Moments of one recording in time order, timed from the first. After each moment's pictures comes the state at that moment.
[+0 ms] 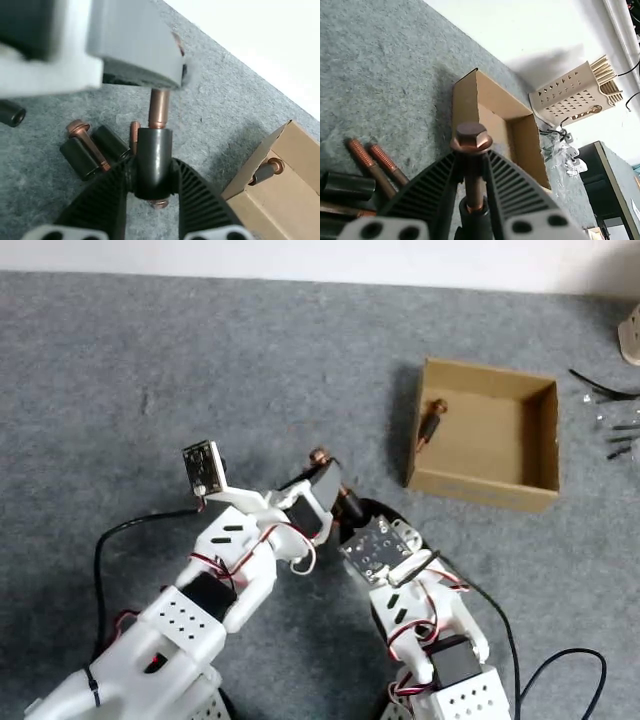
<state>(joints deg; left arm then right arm) 27.6 -51.6 78.5 -3.9 55.3 -25.6 -104.3 96.0 35.6 27.6</state>
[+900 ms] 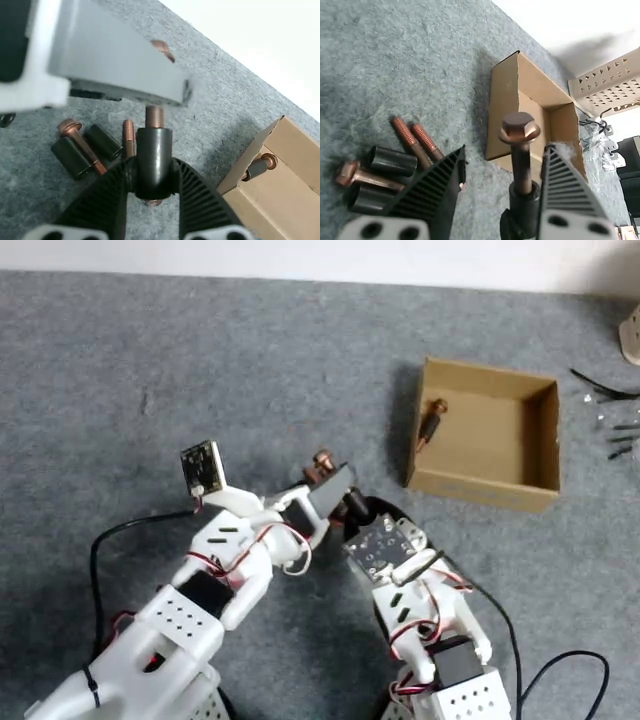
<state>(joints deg) 26.3 -51.6 78.7 3.9 54.8 -24.4 -104.3 96.0 35.6 27.6</state>
